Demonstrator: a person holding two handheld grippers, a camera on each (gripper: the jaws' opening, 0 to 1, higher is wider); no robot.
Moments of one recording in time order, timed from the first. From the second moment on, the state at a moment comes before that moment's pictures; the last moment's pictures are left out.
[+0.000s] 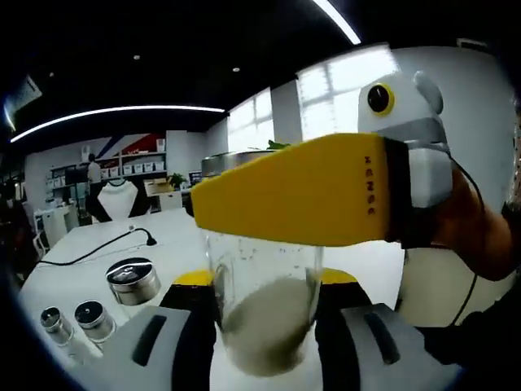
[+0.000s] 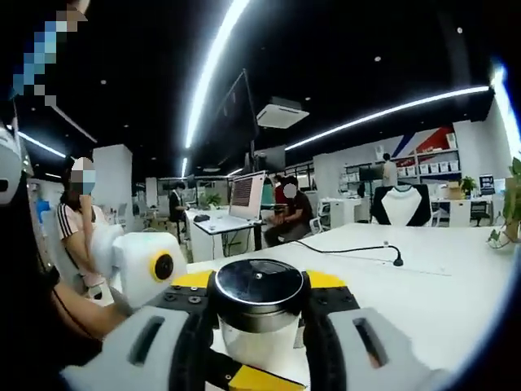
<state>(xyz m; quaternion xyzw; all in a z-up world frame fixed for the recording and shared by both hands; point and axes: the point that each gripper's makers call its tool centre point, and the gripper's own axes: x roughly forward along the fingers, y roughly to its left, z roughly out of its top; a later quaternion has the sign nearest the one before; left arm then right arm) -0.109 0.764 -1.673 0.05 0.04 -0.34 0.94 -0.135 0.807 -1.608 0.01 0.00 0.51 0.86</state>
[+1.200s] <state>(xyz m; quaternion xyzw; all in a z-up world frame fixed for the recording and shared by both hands) -0.126 0.751 -1.649 0.01 0.02 -0.39 0.92 -0.151 0.796 -1.591 0.04 -0.05 0.58 0.81</state>
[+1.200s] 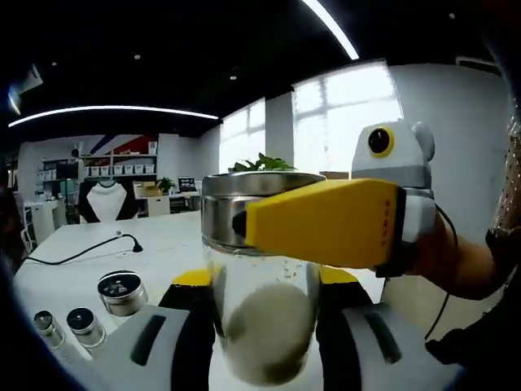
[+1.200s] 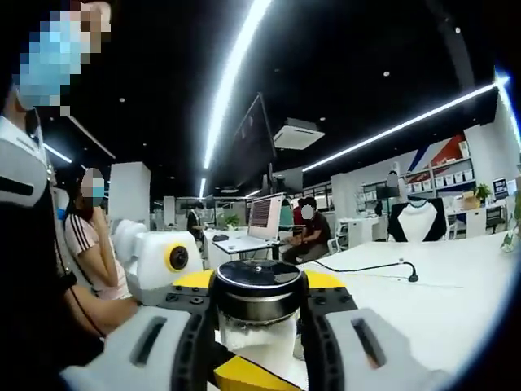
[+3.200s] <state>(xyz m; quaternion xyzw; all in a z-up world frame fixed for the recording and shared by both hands) -0.120 0.756 -1.634 0.03 -0.02 -0.33 0.94 -0.150 0.794 -1.580 0.04 -0.10 0.54 0.83</state>
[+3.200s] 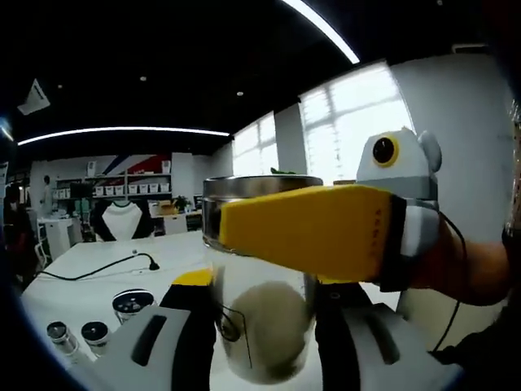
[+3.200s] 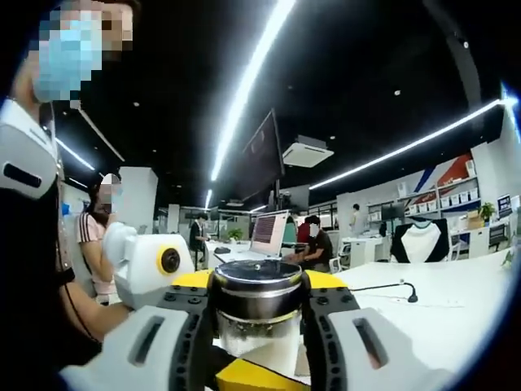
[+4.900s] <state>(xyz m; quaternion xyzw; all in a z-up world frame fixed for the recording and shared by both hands) -0.124 0.744 -1.656 0.03 0.02 -0.38 0.92 -0.151 0.785 -1.599 0.03 -0.06 0.58 0.82</state>
